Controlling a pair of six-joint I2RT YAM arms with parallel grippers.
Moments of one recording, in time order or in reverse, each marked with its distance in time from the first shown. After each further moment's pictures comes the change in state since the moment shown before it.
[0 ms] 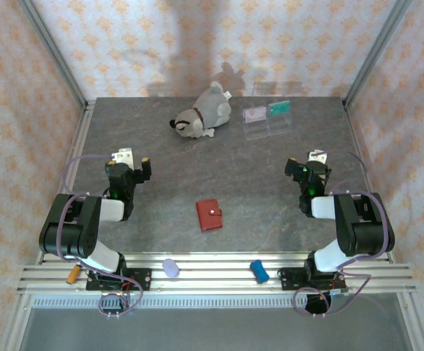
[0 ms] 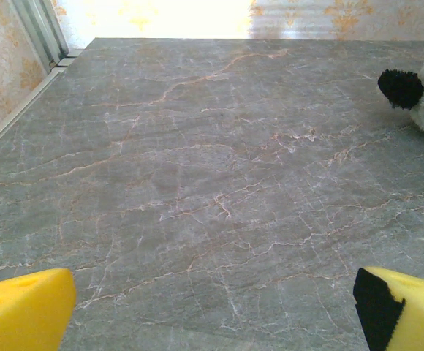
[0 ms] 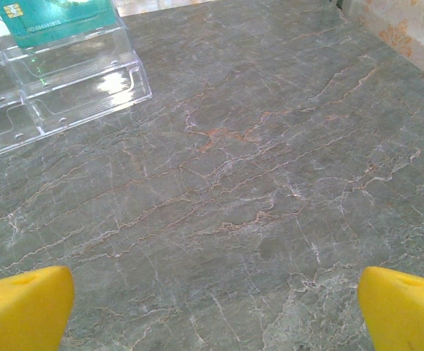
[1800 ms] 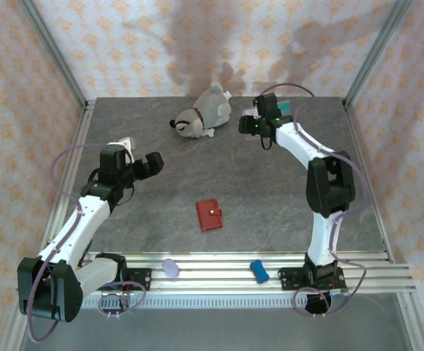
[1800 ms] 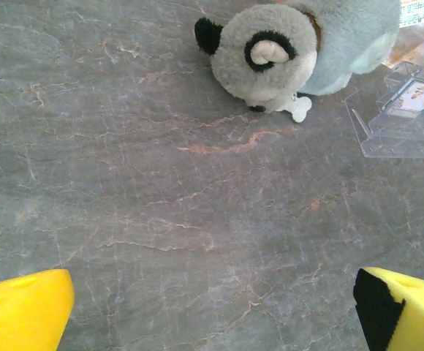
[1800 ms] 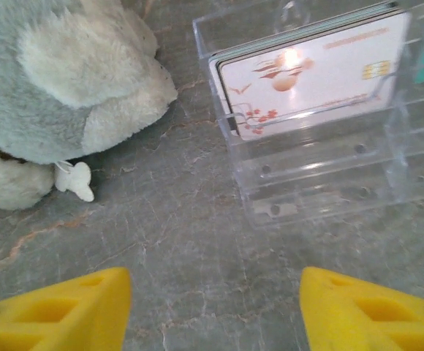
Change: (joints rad) left arm -0.077 -0.457 0.350 -1.077 0.369 -0.460; right arm 0.294 0.492 1.234 -1.126 -0.251 0.129
